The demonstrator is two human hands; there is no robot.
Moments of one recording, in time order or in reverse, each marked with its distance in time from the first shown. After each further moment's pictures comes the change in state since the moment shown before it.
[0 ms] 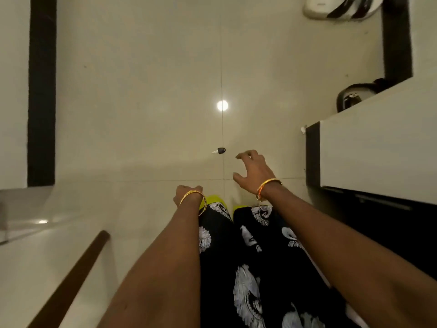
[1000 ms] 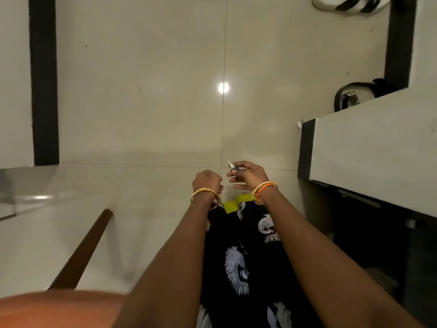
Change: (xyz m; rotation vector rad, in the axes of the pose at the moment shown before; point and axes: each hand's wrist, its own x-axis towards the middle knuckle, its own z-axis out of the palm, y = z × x) left_hand -0.077 0.023 0.002 -0.201 -0.183 0.168; right_hand -0.030 -0.025 -0.015 1.117 -0.179 0.584
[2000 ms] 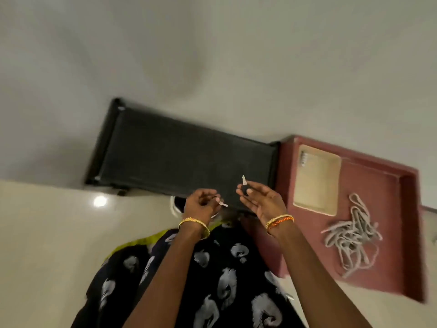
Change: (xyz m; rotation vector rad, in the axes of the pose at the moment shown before) left_hand -0.426 -0.168 0.190 0.731 -0.982 0.521; right_hand -0.457 0.317 -0.204 1.540 0.851 -0.414
